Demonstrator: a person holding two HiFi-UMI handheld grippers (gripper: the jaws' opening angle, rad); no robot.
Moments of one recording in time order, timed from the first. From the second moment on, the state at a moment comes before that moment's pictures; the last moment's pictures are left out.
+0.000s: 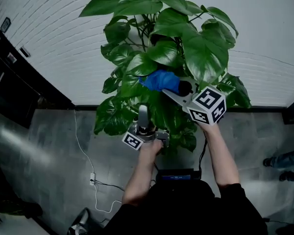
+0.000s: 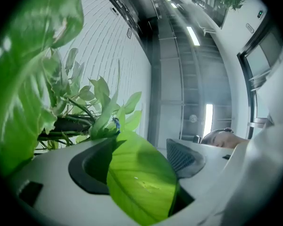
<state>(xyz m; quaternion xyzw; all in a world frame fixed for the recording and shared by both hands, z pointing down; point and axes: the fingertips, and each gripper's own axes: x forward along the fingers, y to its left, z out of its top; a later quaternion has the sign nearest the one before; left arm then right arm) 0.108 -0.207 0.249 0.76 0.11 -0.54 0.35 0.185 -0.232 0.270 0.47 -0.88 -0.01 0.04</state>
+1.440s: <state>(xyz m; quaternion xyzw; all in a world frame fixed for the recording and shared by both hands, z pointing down) 0.122 -0.188 0.254 0.74 0.14 -0.53 0.38 0.178 -0.172 0.284 0.42 -0.91 0.02 -0.01</state>
